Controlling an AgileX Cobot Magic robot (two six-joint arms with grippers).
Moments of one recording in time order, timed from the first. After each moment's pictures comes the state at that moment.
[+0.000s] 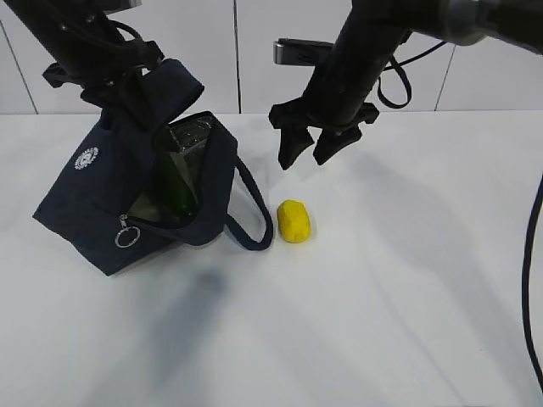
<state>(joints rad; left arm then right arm) -0.23 2.00 -1.84 -0.39 1.24 0.15 0.35 2.28 -2.10 0.29 1.22 -0.15</state>
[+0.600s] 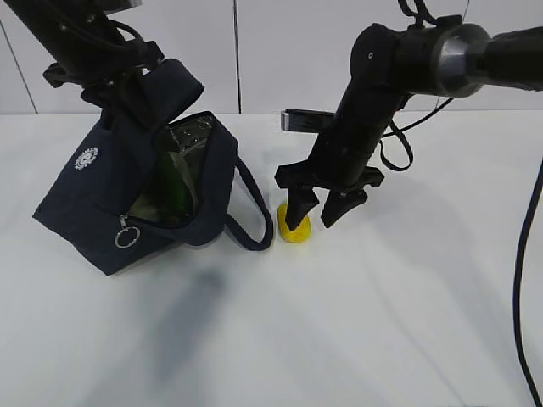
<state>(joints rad) -0.23 2.00 -1.84 -0.39 1.24 0.15 0.36 2.28 -1.85 0.36 1.15 -0.15</state>
